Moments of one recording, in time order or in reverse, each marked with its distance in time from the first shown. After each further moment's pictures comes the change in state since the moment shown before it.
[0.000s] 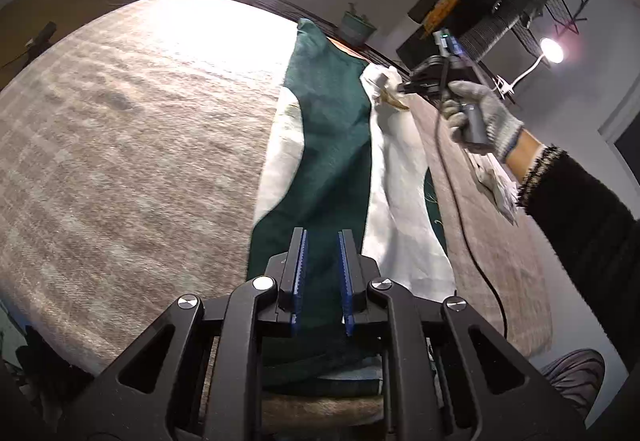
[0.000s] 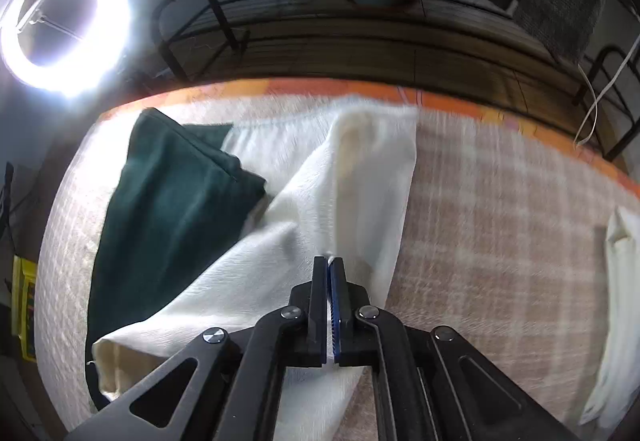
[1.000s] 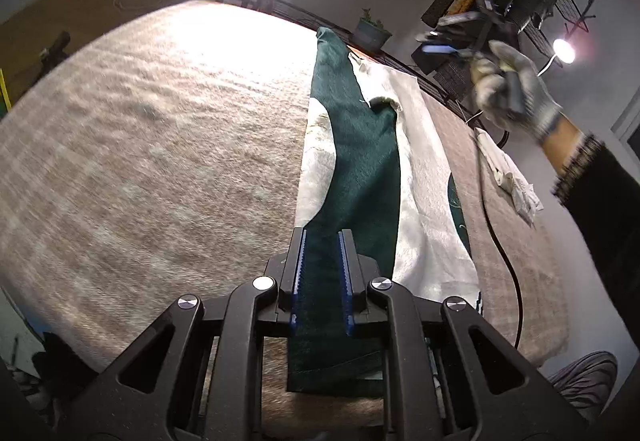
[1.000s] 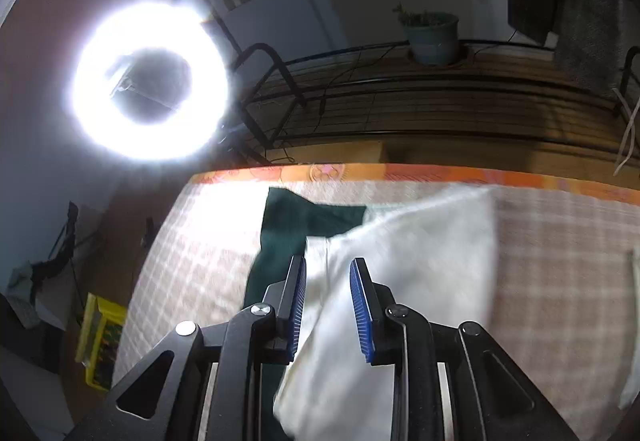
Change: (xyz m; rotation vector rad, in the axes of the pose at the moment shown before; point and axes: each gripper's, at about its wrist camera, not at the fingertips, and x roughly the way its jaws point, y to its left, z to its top) left arm -0.006 0.014 0.008 0.029 -0.020 0.064; right arm -0.075 0.068 0.010 0.084 -0.179 0.243
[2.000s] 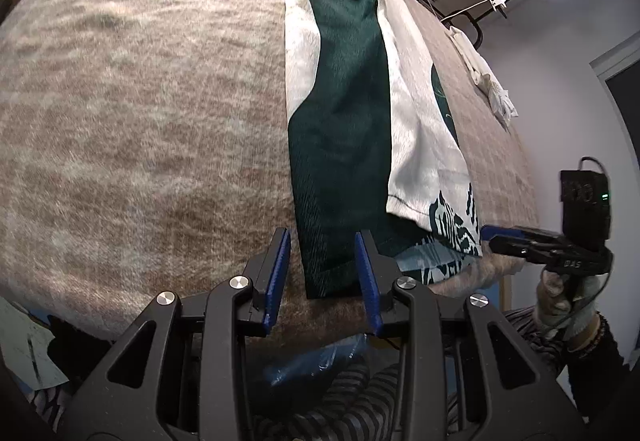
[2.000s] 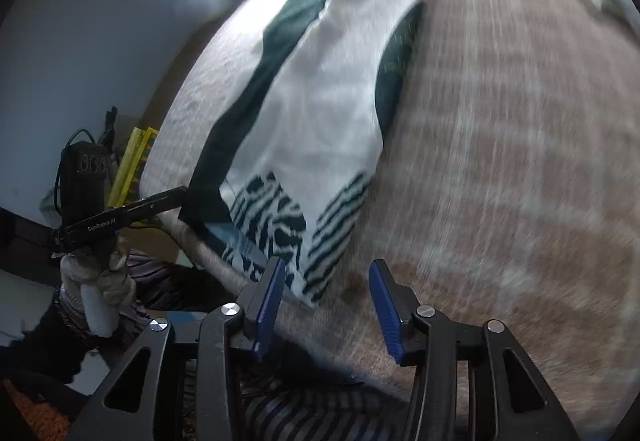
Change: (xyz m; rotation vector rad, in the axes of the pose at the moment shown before) left arm 0.019 0.022 -0.014 0.059 0.421 -0.153; right arm -0.141 -0.003 -0.366 0.023 0.333 0.171
